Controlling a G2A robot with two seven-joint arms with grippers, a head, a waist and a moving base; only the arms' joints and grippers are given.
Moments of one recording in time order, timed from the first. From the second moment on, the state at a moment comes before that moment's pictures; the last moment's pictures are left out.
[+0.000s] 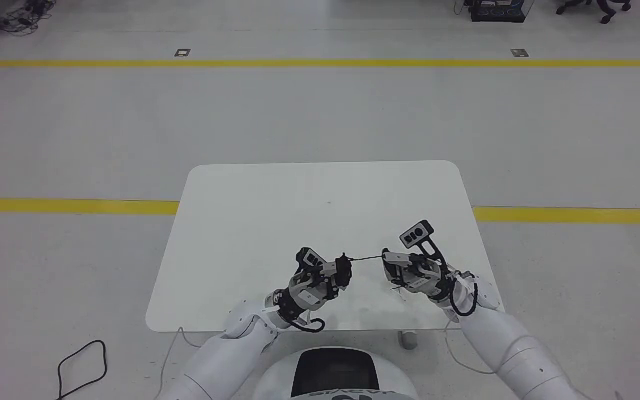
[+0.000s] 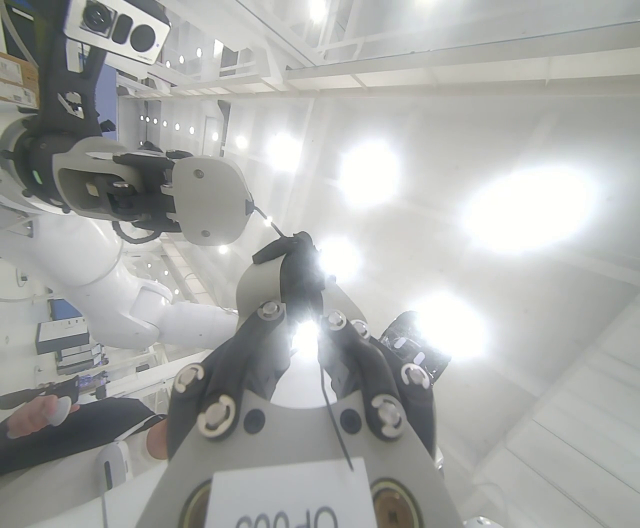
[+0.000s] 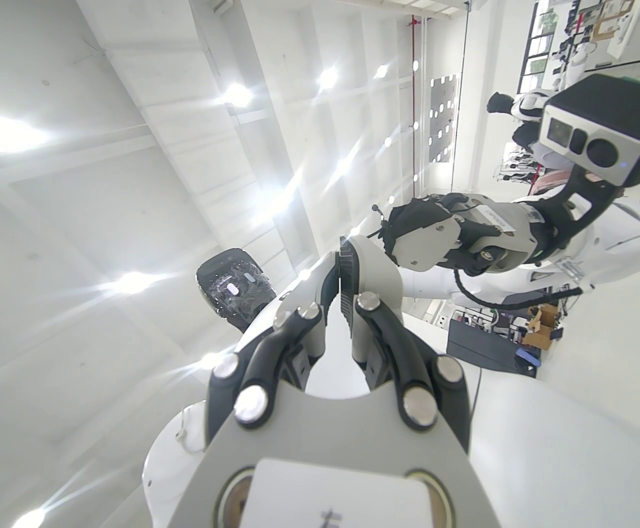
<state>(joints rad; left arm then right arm) 1.54 -1.23 -0.92 -1.47 -1.14 -0.30 -1.03 -1.45 -1.09 1.07 -1.30 1.21 -0.30 1.39</state>
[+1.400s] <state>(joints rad) 1.54 -1.23 -0.92 -1.47 -1.14 -0.30 -1.03 -1.49 -1.08 1.10 -1.31 1.22 -0.31 1.39</state>
